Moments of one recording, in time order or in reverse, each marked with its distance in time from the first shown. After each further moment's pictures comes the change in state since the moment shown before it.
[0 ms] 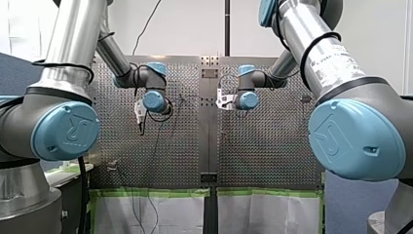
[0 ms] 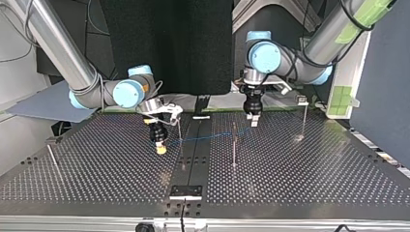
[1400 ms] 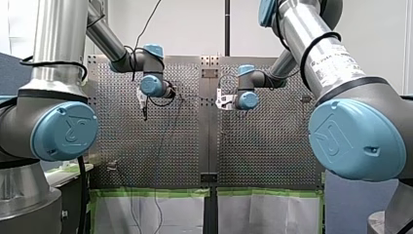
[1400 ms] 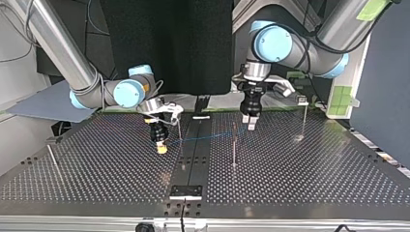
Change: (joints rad) left arm -0.015 0.136 -0.003 -0.049 0.082 -0.019; right arm 0.003 0.000 0.000 0.005 -0.001 0.002
